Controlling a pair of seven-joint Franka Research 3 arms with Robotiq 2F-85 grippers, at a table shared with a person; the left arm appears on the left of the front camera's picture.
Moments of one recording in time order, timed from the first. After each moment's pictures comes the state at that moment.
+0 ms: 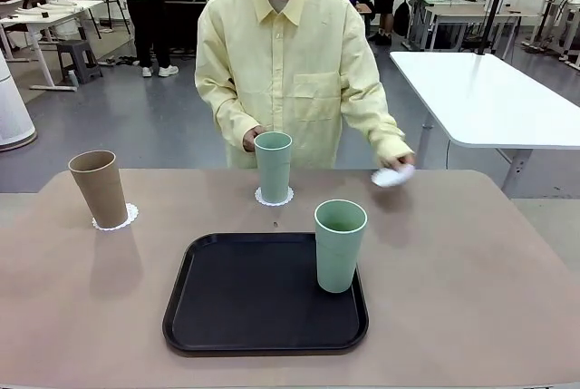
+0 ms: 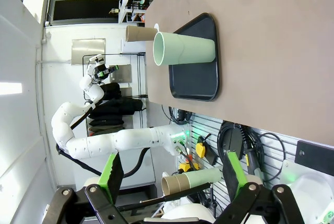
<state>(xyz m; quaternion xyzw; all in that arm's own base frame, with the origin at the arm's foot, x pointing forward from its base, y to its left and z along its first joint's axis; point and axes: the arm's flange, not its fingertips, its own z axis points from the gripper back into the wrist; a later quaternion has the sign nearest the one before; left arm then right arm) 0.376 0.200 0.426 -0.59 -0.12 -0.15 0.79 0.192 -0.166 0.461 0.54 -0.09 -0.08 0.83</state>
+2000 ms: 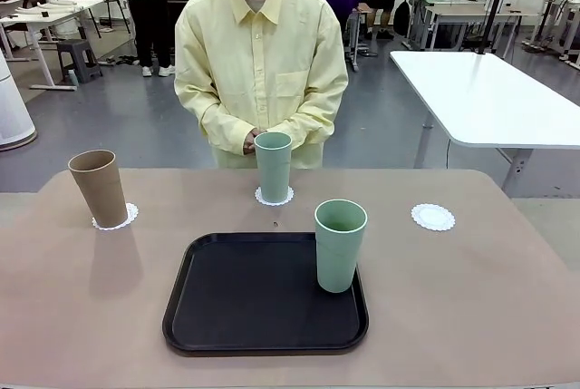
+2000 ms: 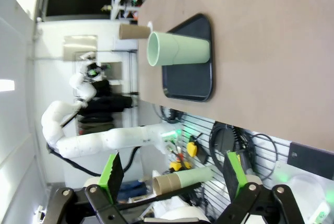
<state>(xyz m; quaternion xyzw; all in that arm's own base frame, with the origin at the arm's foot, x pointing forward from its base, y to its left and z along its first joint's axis) 0.376 0.200 0.426 -0.59 -0.12 -0.15 0.79 0.207 -0.156 0.470 0.51 -0.09 -0.06 0.85</state>
